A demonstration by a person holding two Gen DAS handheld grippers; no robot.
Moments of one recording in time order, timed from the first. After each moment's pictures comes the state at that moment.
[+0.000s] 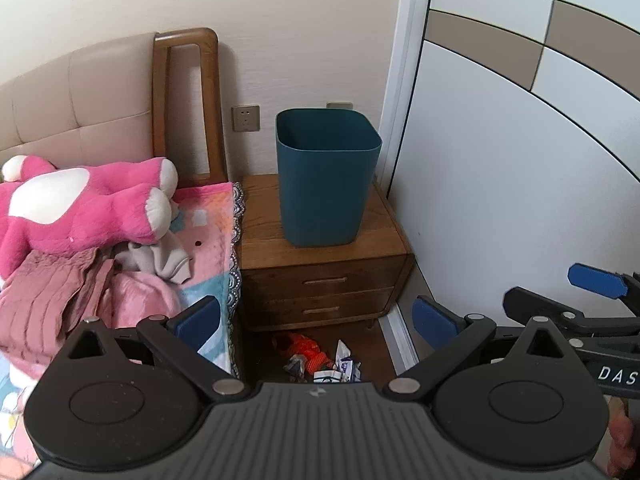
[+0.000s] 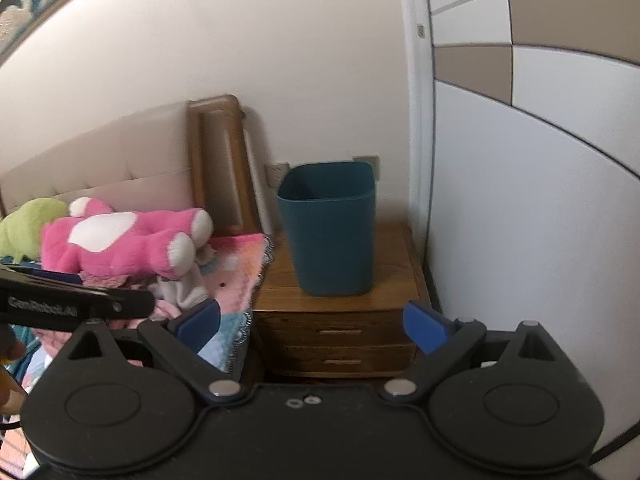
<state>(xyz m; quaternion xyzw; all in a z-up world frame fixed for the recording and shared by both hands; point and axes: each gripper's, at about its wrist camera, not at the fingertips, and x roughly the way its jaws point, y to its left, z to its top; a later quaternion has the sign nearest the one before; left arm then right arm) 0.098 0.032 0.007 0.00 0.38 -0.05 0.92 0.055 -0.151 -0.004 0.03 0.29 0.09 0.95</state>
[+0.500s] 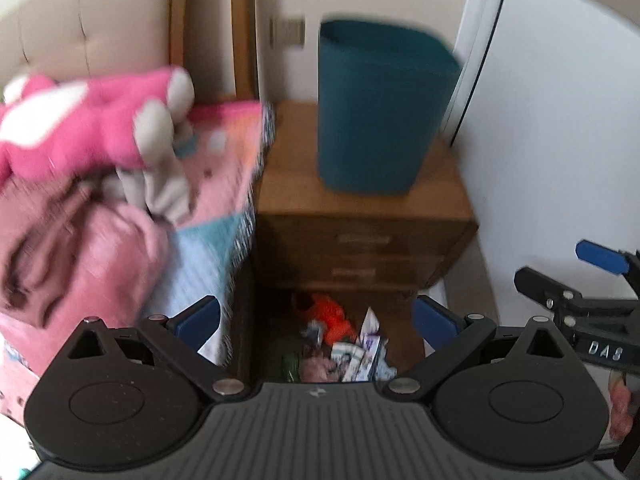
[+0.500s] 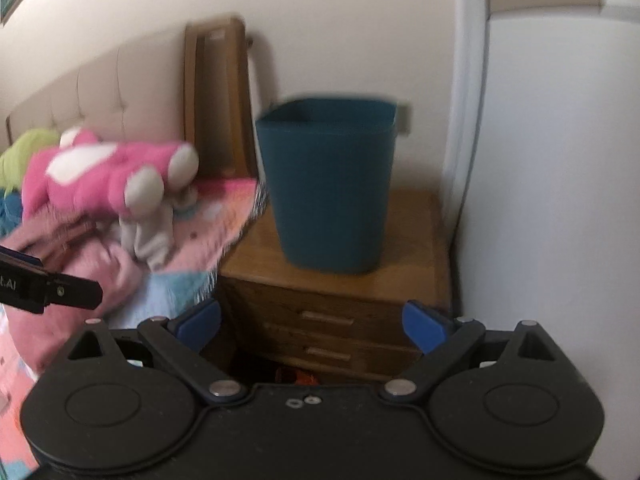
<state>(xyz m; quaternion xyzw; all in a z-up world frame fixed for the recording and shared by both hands) 0.216 0.014 -0.145 -0.03 0.48 0.04 0.88 0.215 -0.189 -0.153 -0.03 0.34 0.17 0.92</state>
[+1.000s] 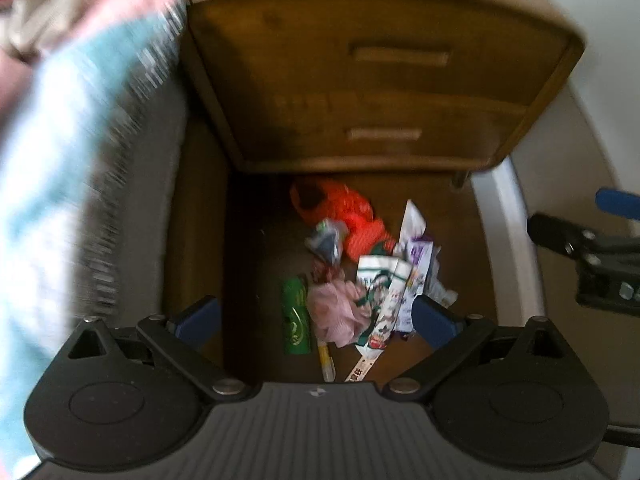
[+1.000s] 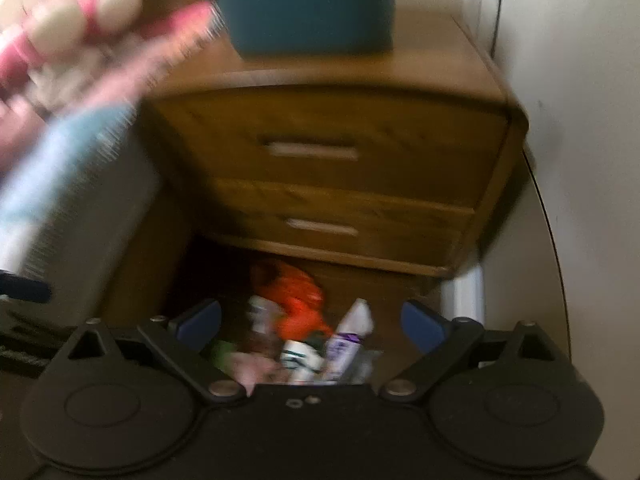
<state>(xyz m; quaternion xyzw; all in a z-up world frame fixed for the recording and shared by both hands) 0.274 0.006 -0.473 0.01 0.59 0.03 0.81 0.278 -0.175 -0.445 -0.04 0.46 0.14 0.87</state>
